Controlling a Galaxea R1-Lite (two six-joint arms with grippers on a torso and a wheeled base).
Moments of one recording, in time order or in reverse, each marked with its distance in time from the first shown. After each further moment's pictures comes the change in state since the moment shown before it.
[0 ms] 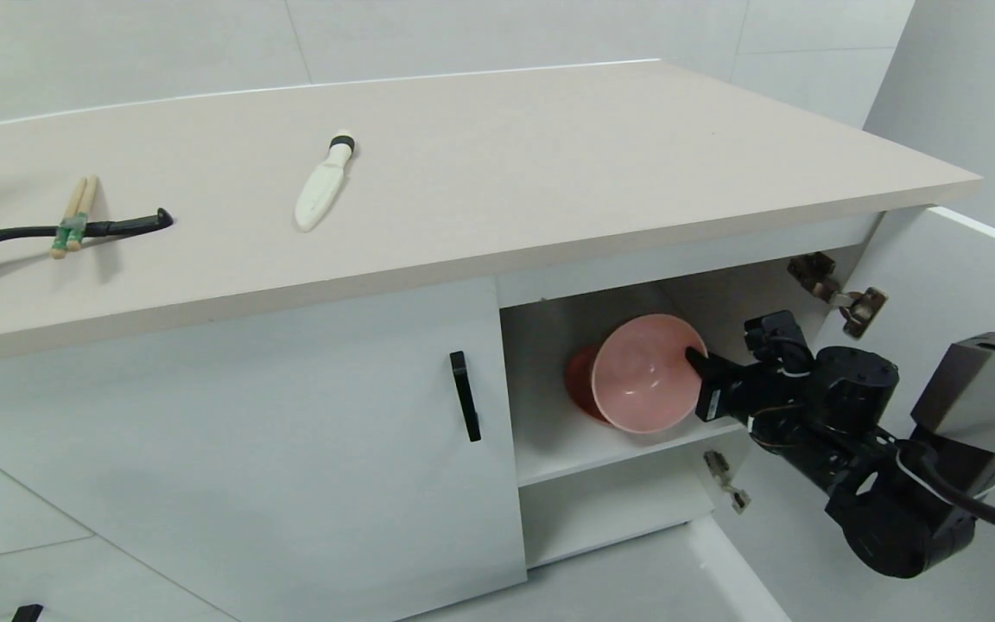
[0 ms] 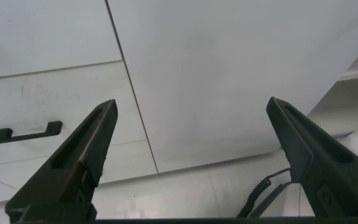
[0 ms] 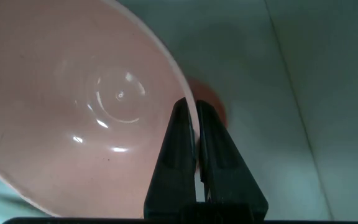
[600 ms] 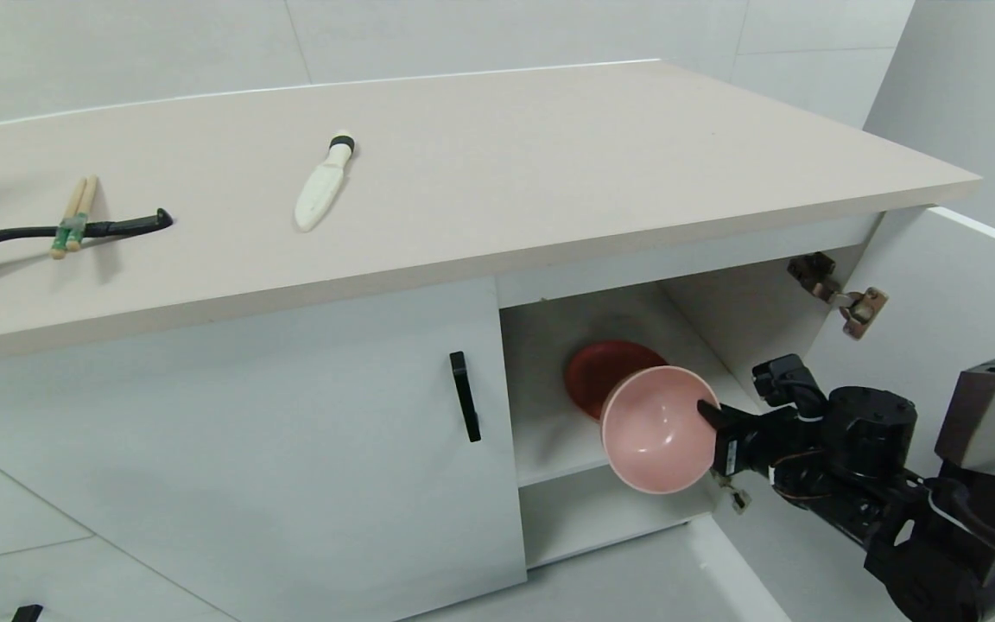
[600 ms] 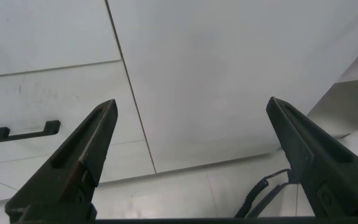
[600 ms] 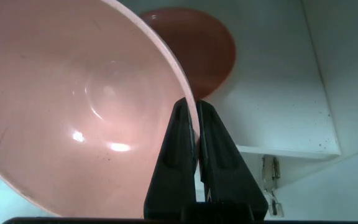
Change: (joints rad) left arm 0.000 0.000 0.000 -0.001 0.000 -0.012; right arm 0.013 -0.035 0.214 0.000 -0.008 0.006
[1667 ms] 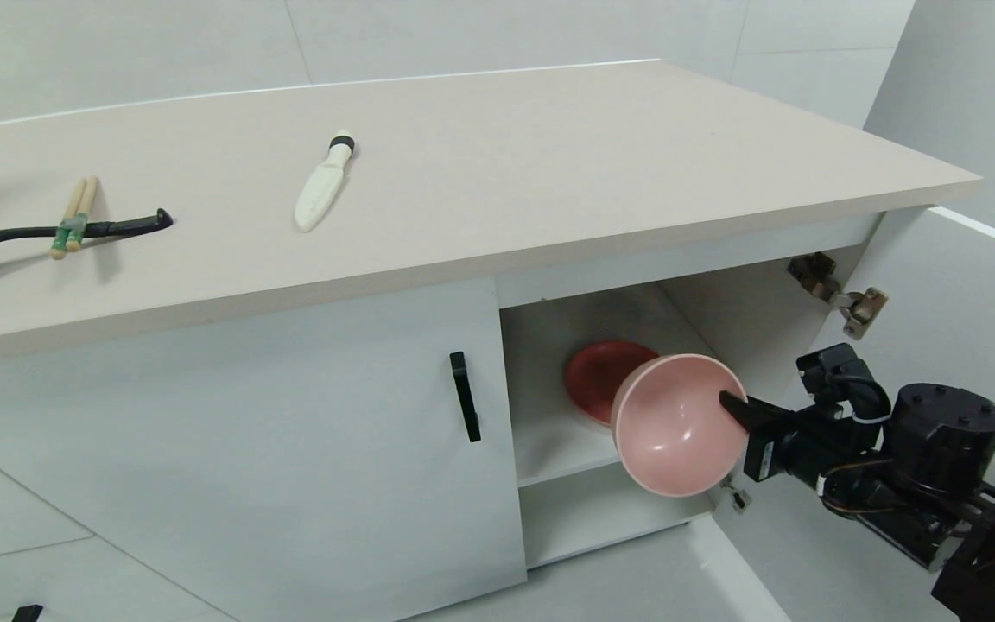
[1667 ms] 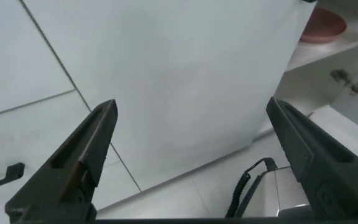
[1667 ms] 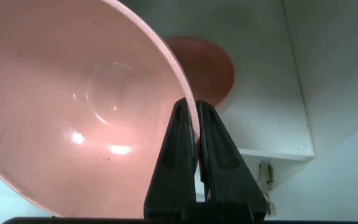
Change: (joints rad) left arm 0.000 0.005 0.002 -0.045 -0.183 0.071; right arm 0.024 -0.187 0.136 0.000 0.002 -0.005
